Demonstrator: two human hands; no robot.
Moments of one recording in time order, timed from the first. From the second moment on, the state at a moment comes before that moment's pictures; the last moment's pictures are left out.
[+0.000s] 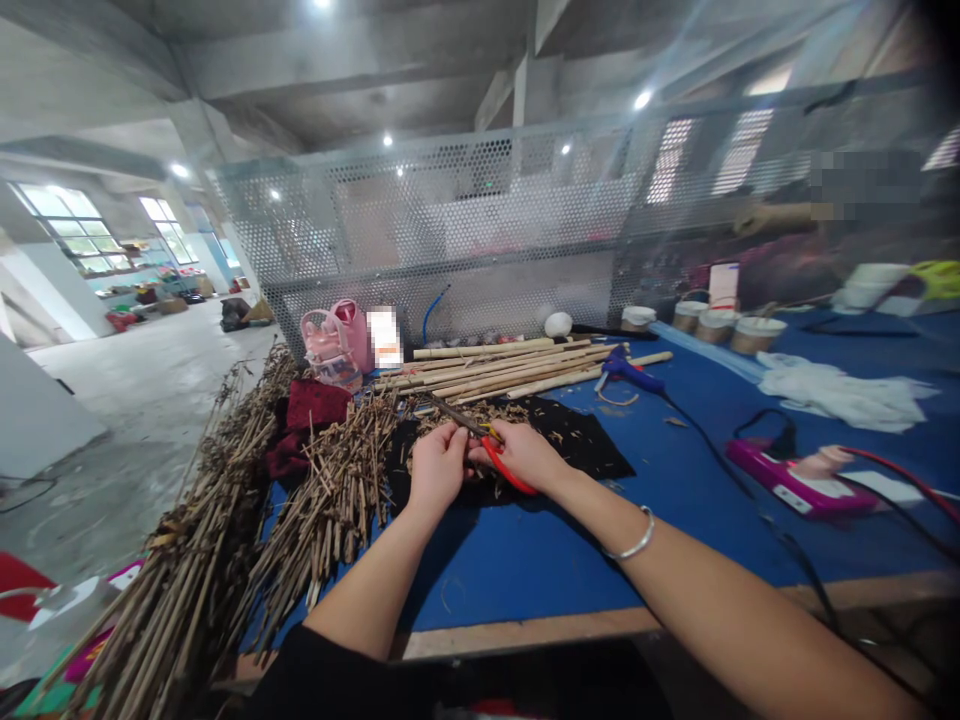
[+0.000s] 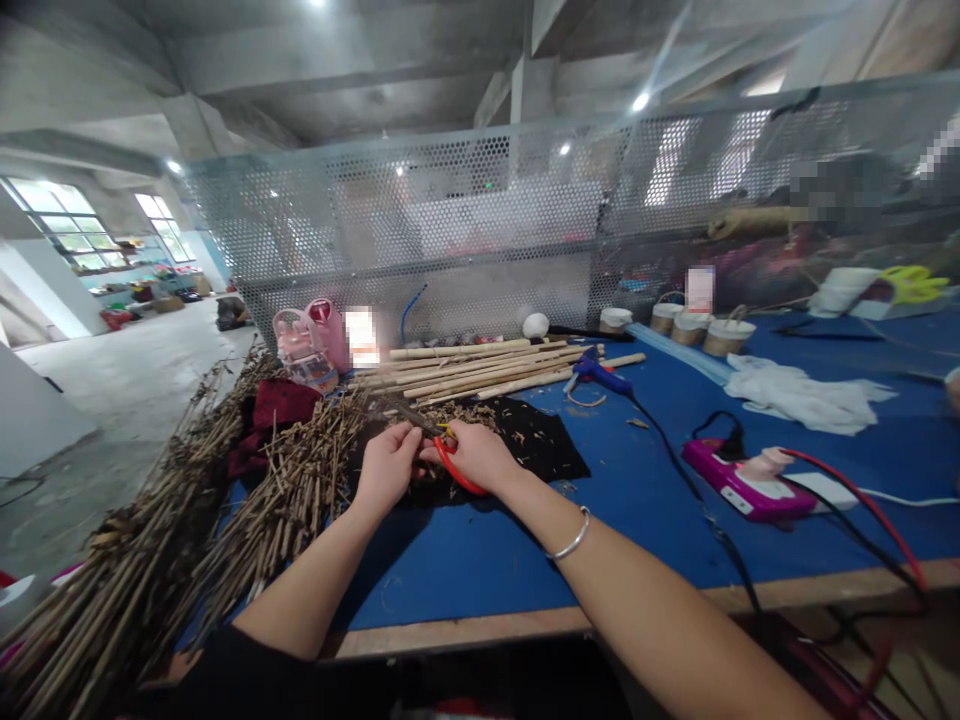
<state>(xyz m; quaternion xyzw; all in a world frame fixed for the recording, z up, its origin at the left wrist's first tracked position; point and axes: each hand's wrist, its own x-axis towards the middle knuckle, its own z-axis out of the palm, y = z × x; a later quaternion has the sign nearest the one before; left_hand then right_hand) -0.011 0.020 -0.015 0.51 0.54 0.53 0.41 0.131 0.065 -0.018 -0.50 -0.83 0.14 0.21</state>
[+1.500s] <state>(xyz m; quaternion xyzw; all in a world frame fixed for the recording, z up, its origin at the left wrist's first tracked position) -0.008 0.022 -0.021 0.52 0.50 0.55 0.42 0.133 0.061 -0.016 -0.45 -0.85 0.17 0.24</state>
